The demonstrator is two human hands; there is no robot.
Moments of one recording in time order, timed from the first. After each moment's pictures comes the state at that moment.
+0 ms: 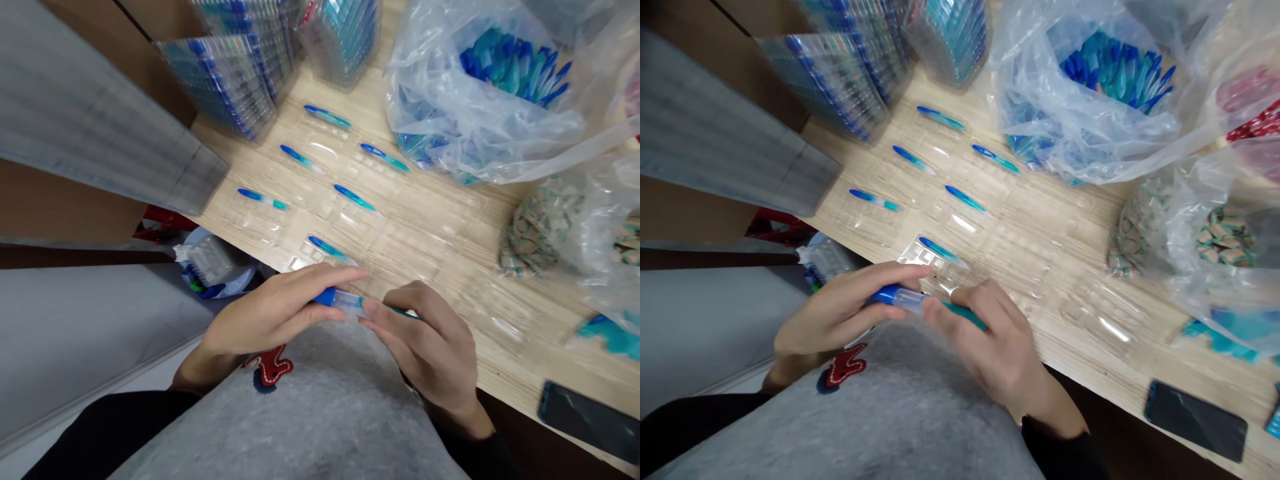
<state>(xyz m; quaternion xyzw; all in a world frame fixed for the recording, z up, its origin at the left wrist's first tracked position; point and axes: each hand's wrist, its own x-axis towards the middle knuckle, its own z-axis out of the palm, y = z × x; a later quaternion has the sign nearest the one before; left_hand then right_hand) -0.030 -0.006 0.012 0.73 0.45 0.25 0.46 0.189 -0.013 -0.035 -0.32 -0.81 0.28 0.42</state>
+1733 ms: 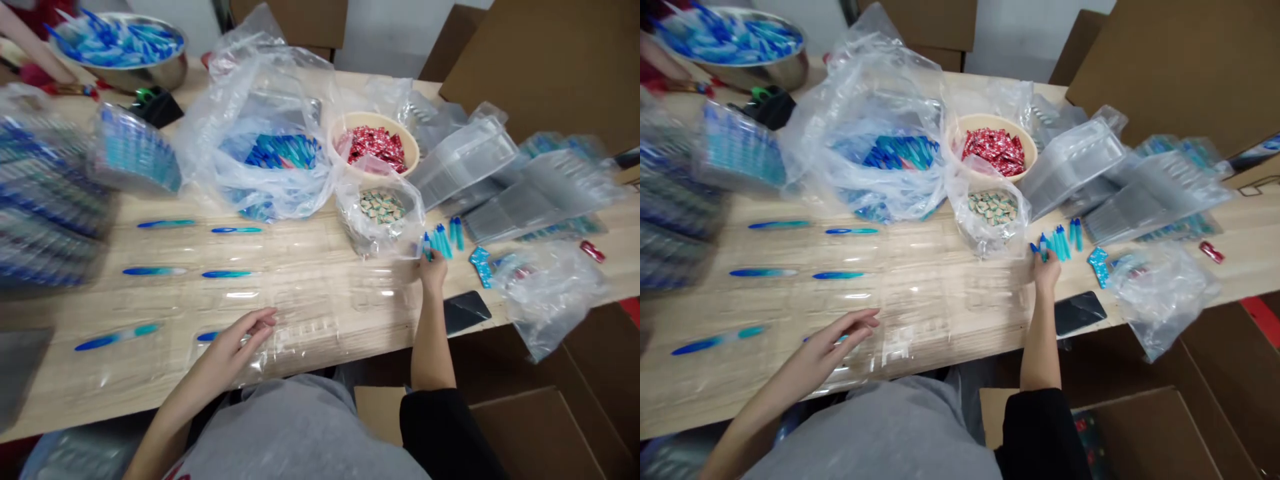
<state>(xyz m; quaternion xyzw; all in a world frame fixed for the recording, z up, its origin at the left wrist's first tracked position) 0.028 0.029 -0.057 0.71 0.50 0.07 0.48 0.463 -0.015 -0.190 -0.90 -0.22 0.07 0.37</state>
